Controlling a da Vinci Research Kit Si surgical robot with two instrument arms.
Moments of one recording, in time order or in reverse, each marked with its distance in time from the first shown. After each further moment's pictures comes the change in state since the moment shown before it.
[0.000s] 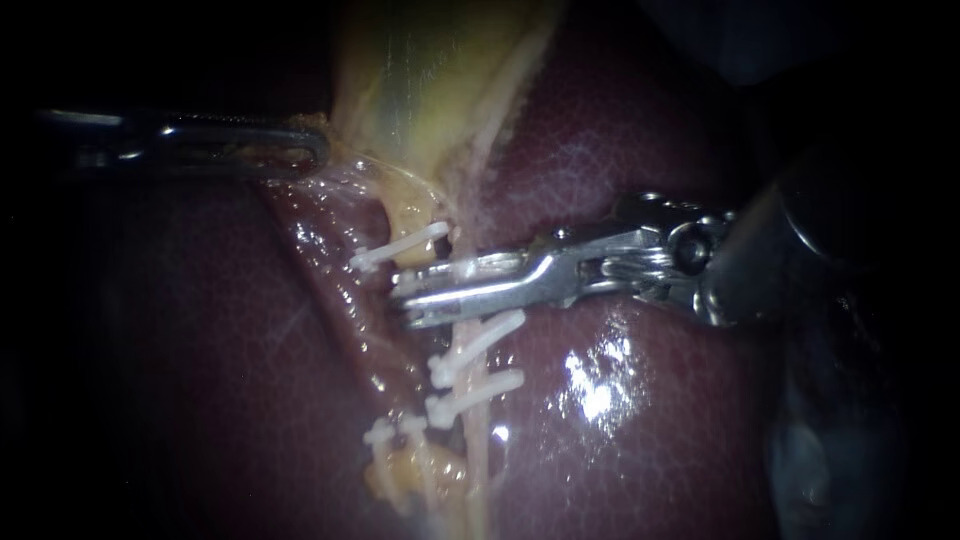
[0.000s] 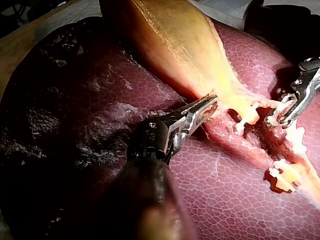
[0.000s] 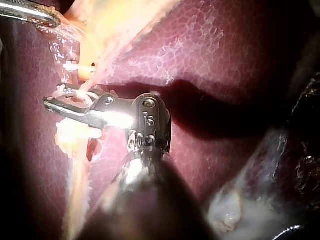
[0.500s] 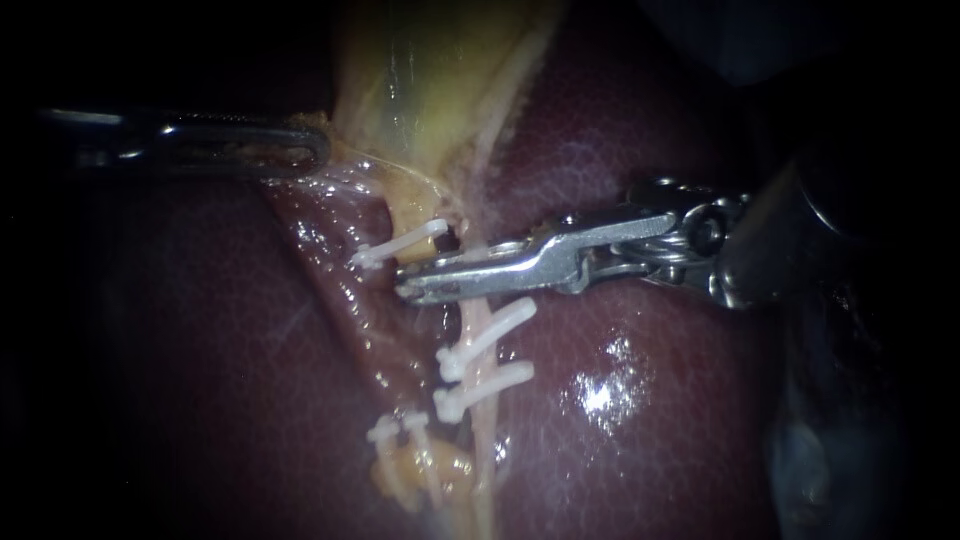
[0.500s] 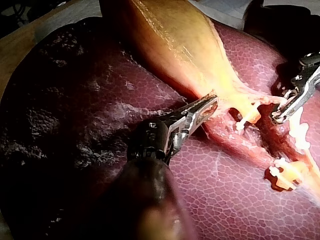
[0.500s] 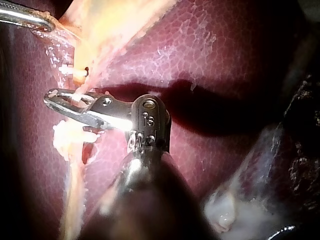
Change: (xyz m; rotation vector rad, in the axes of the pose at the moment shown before) right arm 0.001 0.000 -0.001 -0.001 -0.021 0.036; left arm 0.000 0.000 0.000 -0.001 0.000 0.000
